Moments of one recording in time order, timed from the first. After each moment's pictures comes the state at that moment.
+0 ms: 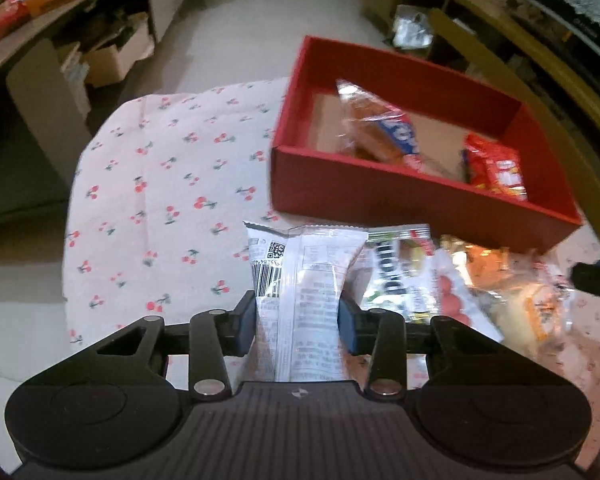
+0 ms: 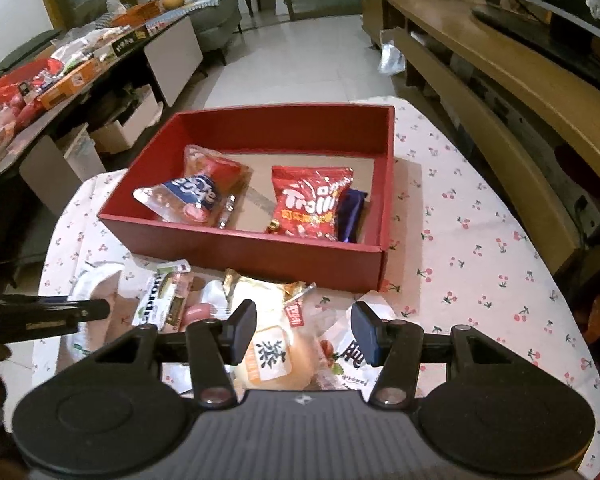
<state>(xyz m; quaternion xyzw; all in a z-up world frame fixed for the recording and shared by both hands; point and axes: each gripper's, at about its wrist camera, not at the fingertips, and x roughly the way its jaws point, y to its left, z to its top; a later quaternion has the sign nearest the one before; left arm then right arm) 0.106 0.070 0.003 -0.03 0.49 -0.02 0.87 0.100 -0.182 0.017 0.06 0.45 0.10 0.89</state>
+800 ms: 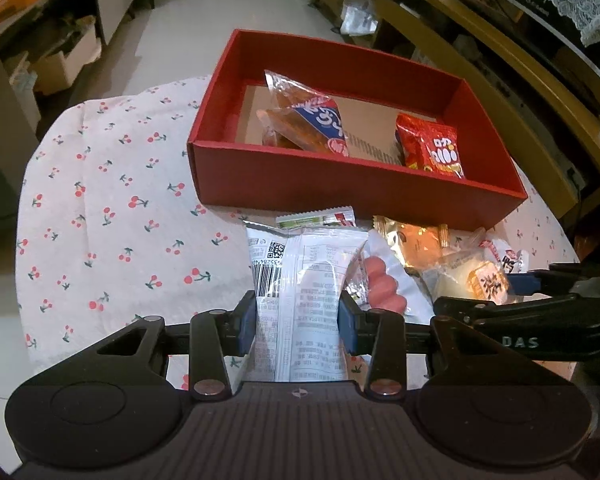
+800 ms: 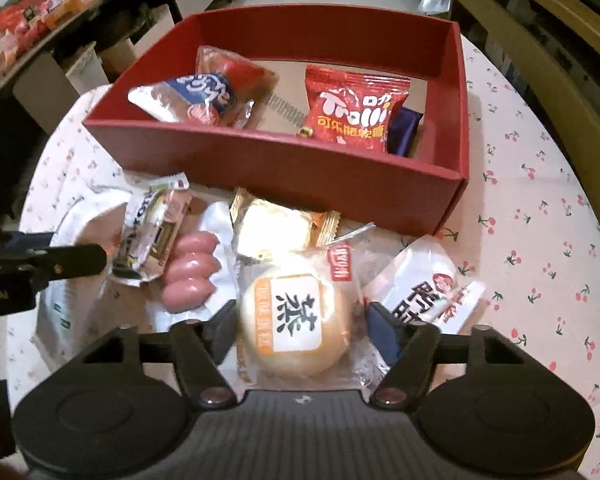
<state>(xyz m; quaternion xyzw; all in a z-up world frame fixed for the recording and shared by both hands) 0.103 0.046 0.005 -0.03 0.50 -0.08 0.86 0.118 -0.147 -0.033 0.00 0.52 0.14 0.84</state>
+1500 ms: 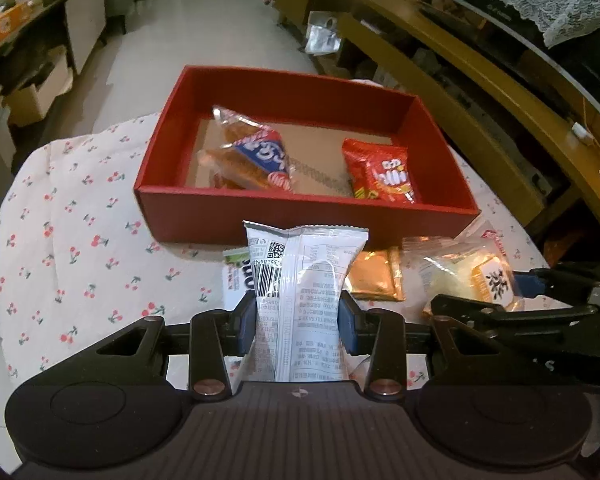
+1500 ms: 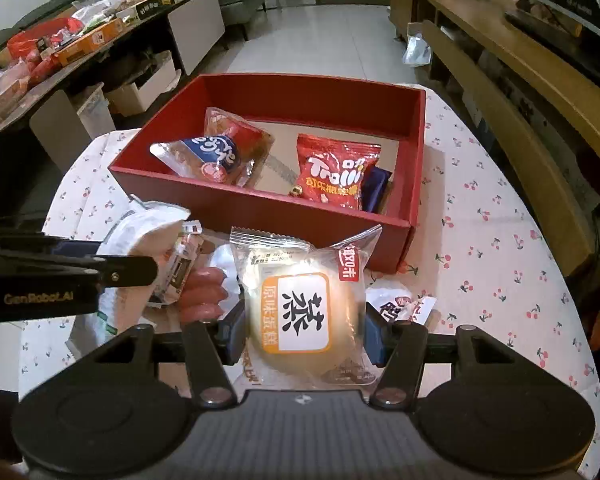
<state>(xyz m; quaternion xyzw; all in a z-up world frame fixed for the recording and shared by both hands) 0.103 0.018 0.024 -0.02 0.47 -0.12 0.87 0.091 -0.164 0.011 0.01 0.46 0.13 0.88</state>
